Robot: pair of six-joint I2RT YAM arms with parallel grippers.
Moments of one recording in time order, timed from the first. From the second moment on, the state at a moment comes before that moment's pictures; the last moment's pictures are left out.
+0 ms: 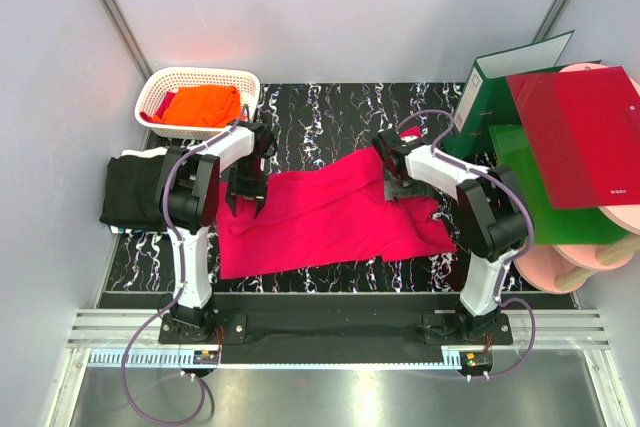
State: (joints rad) left arm -0.28 2.10 1.52 -1.19 -0.14 -0.31; right arm 0.44 1.83 1.26 -0.76 0.41 0.45
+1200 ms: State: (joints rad) left arm -0.28 2.08 1.49 -1.18 -0.14 -0.31; right arm 0.47 2.12 1.52 -0.73 0.63 0.41
